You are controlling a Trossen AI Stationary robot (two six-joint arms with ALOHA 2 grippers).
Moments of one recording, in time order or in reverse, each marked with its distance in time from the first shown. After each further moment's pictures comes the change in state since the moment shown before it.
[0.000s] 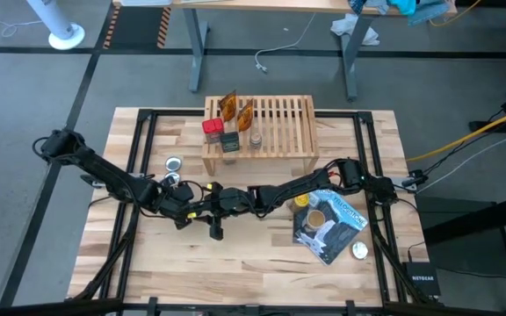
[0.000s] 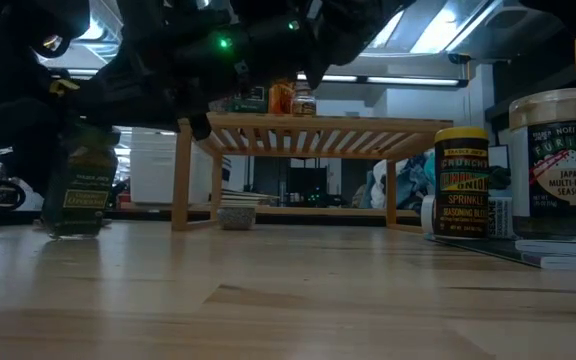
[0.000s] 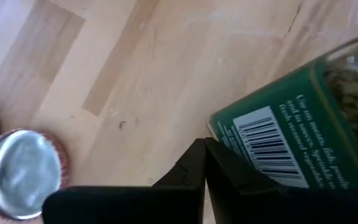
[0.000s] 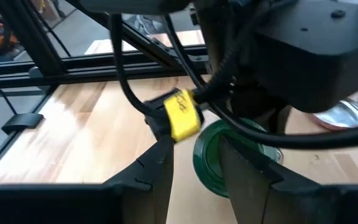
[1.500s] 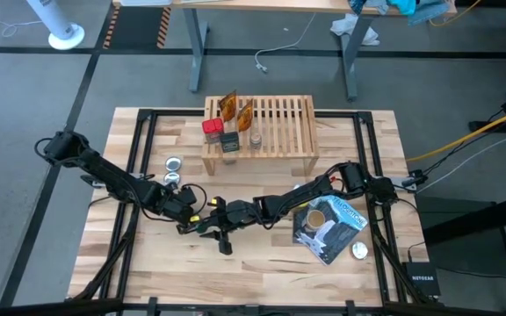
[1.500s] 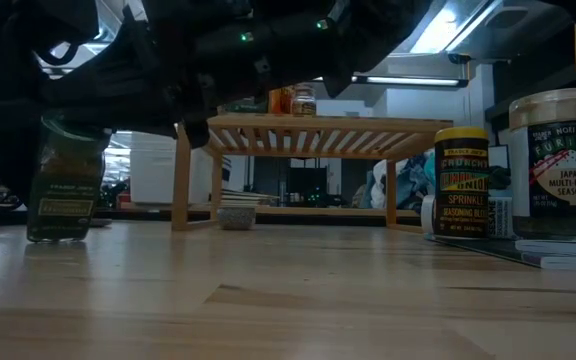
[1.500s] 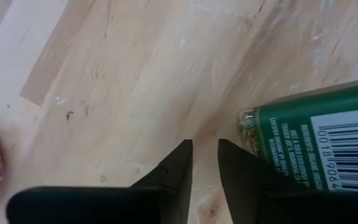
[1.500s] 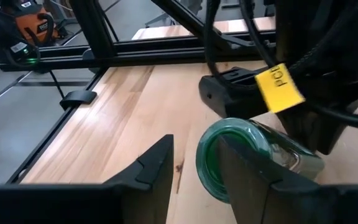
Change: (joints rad) left arm -0.002 0.063 -0.002 0.103 0.120 -0.019; right arm 0.051 -0.005 -0.102 0.113 -0.047 -0.003
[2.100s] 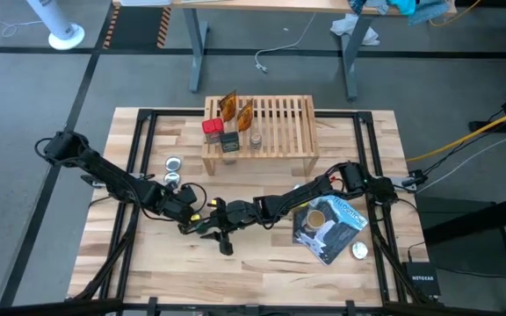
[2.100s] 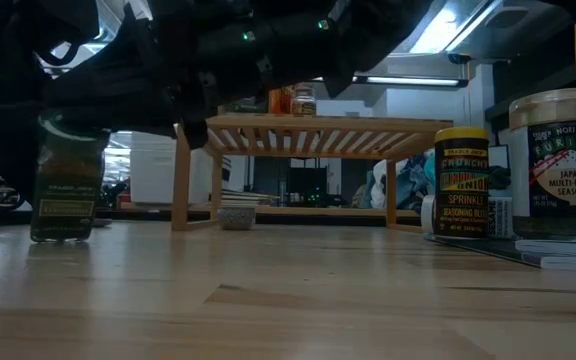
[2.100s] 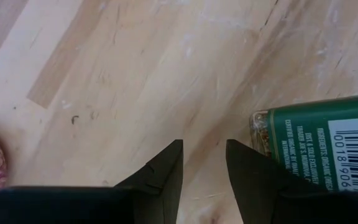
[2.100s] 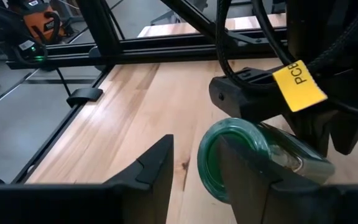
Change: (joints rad) left arm 0.000 0.001 -0.003 0.015 -0.028 -0.031; right arm 0.001 -0.002 0.000 -0.008 -0.025 0.002
